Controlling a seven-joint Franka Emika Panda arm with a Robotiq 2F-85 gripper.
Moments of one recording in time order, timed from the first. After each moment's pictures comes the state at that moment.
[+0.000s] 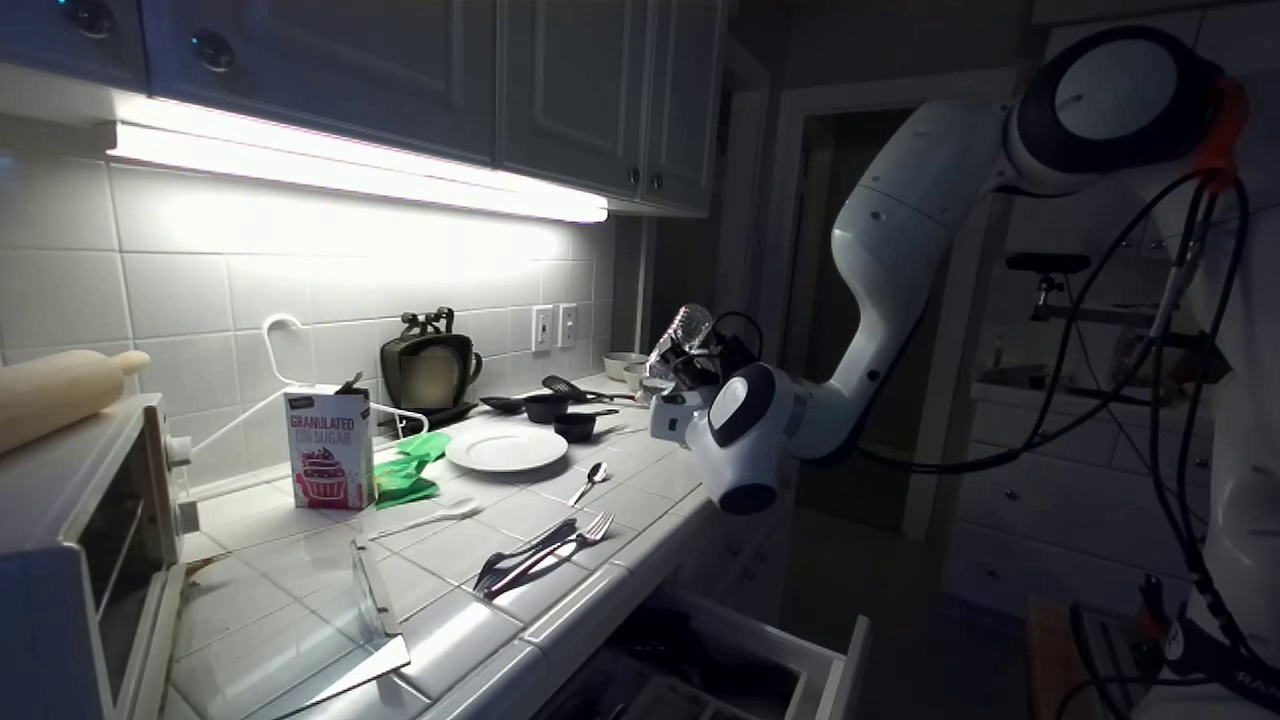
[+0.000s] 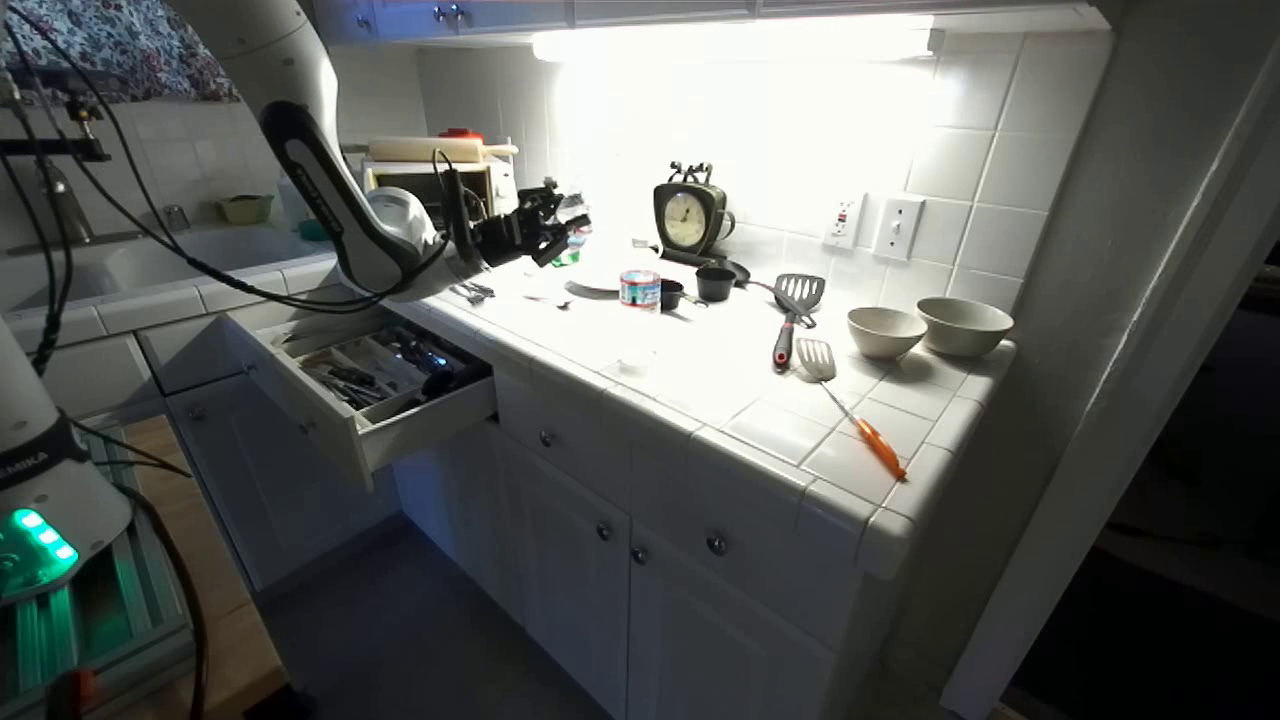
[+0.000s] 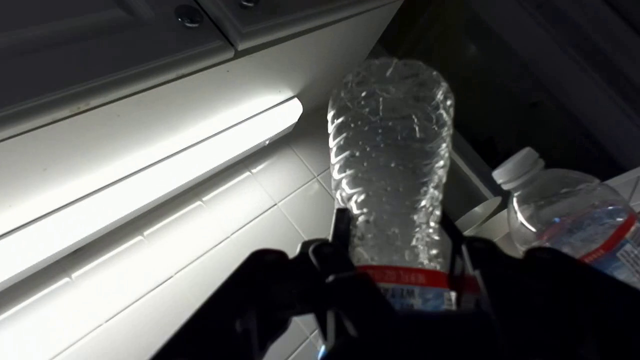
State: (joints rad) arm 0.06 0.47 0.06 -2.20 -2.37 1.49 0.39
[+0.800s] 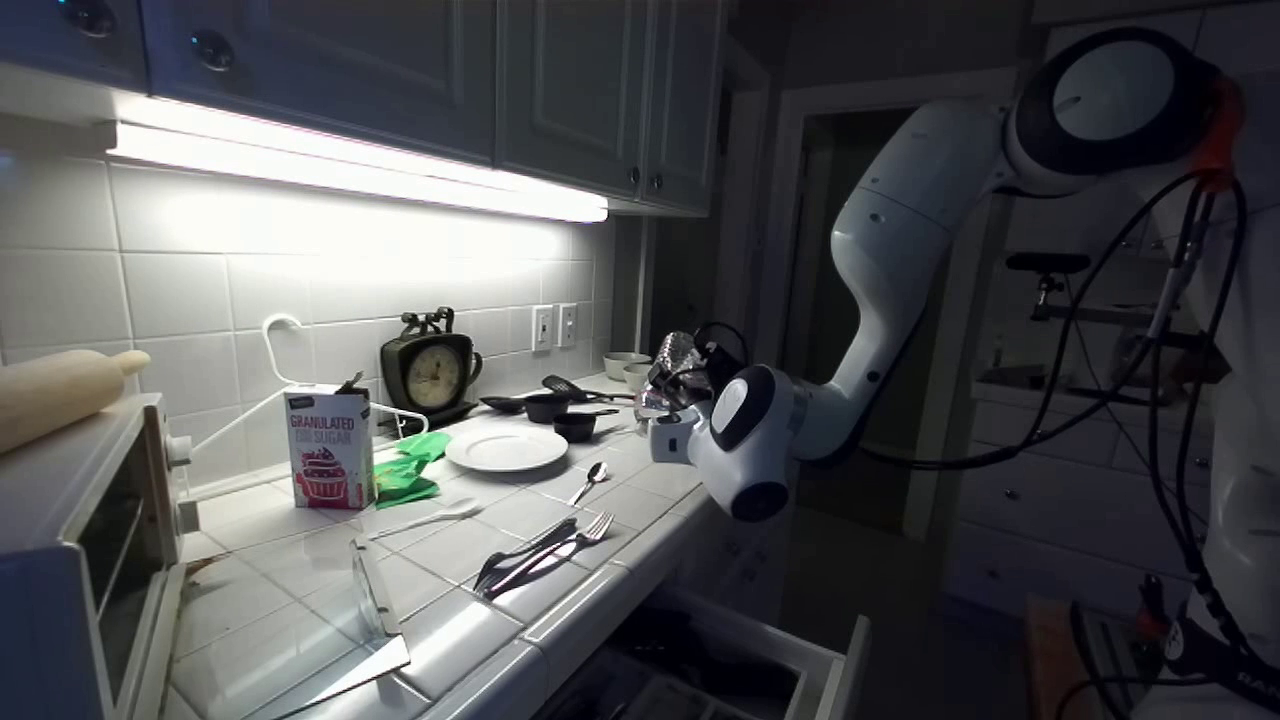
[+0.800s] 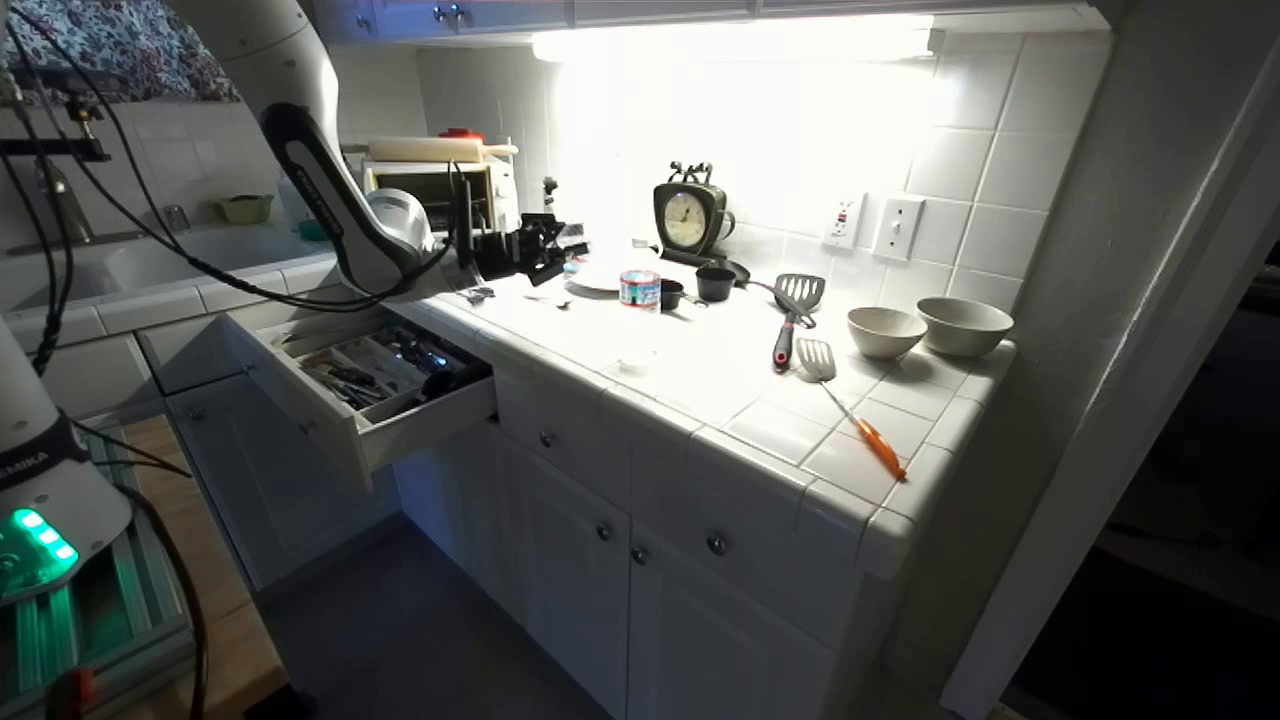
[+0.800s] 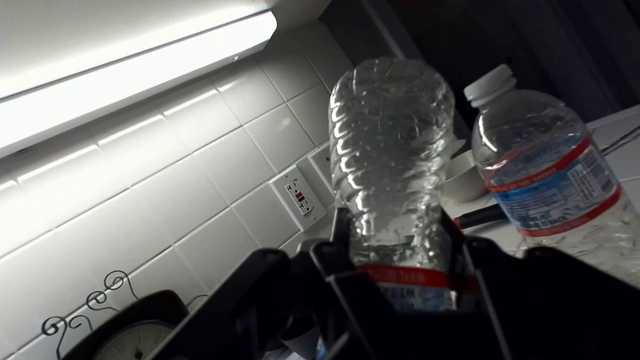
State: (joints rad) arm 0.05 0.48 0.06 -2.20 -2.37 1.66 0.28
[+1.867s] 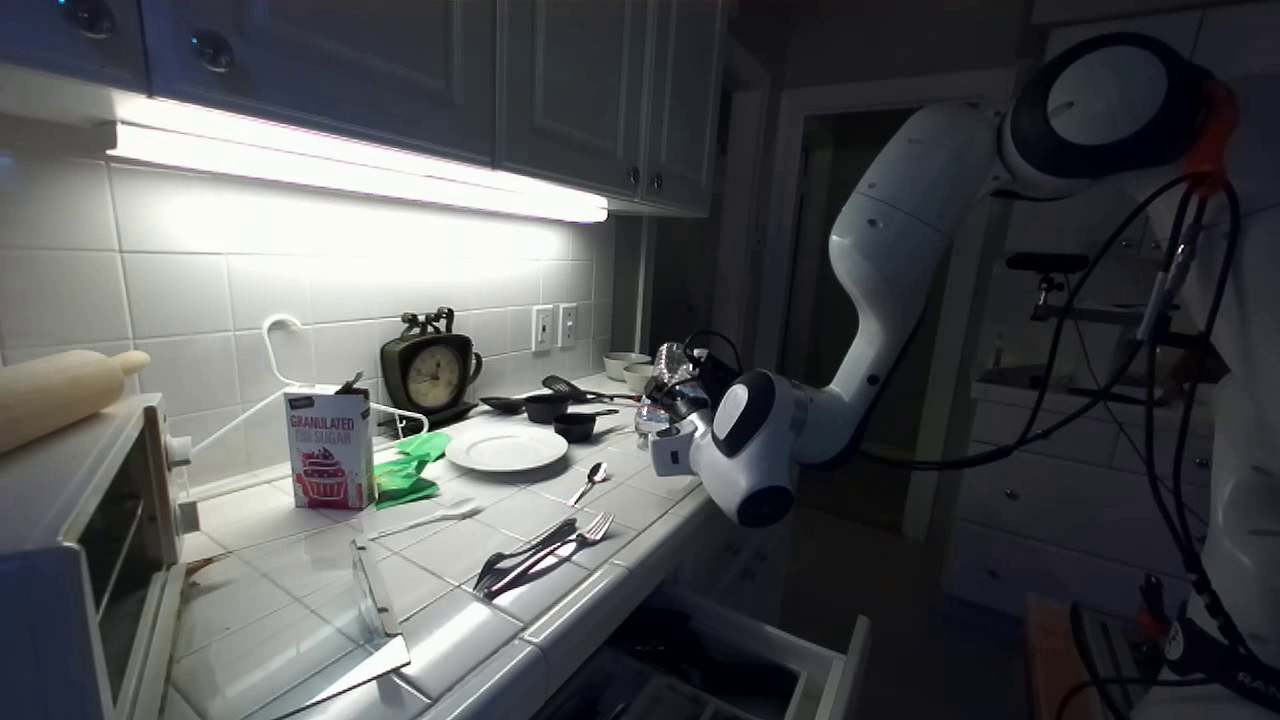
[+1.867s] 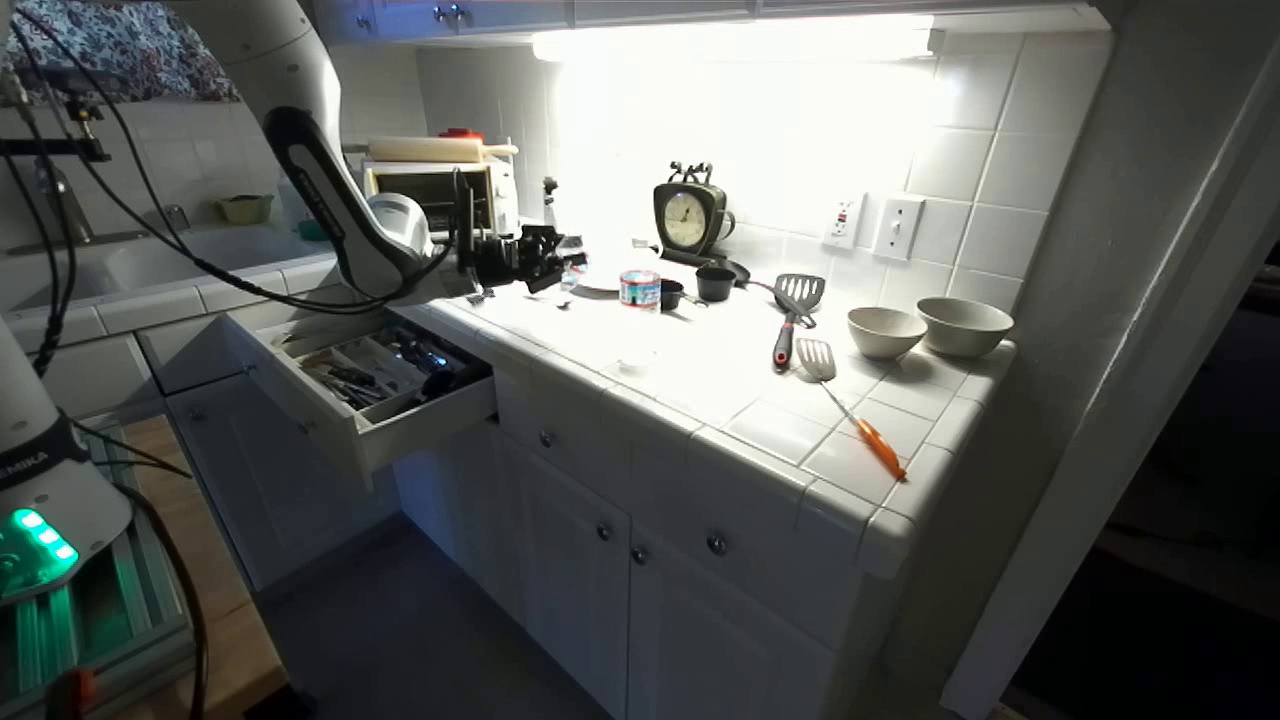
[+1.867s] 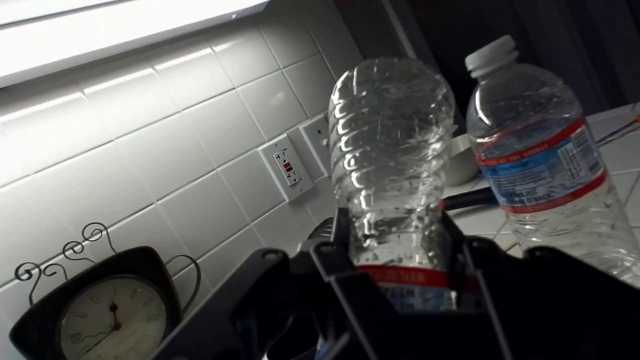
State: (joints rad) arm 0.06 0.49 0.05 -2.21 -2.39 1.71 0.20
